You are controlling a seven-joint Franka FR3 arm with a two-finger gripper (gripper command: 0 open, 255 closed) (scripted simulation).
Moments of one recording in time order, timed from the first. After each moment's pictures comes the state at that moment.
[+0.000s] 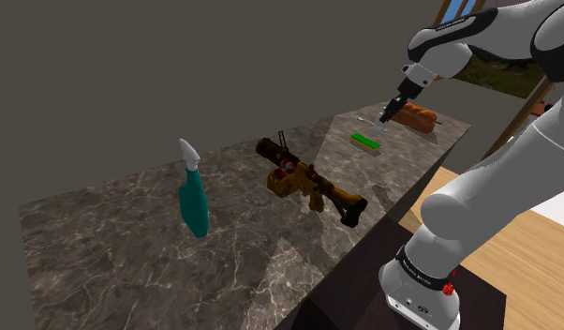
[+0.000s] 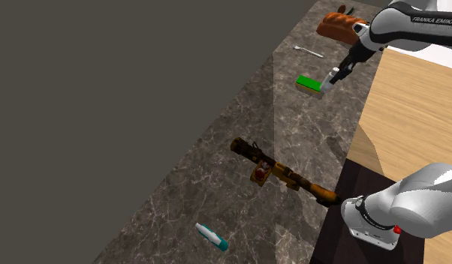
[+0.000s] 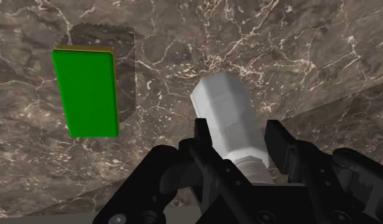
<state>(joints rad) -0.37 -0.21 -0.50 -2.18 0.19 2.04 -0.98</state>
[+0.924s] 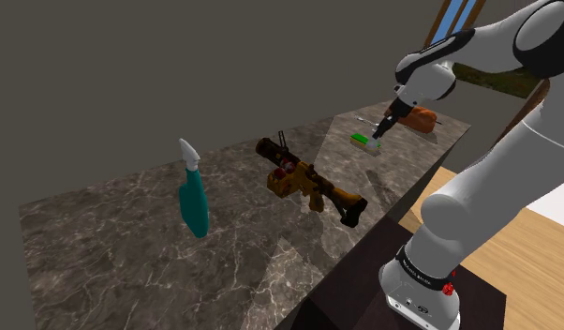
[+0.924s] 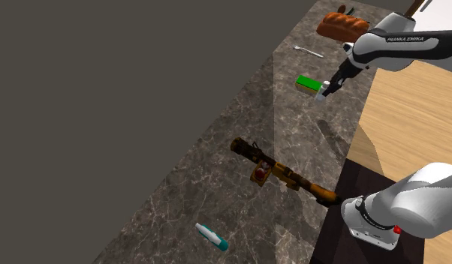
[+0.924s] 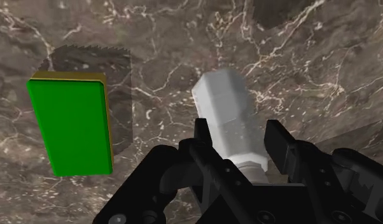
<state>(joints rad) -0.36 -0.13 -0.52 -2.30 0.26 2.22 -1.07</state>
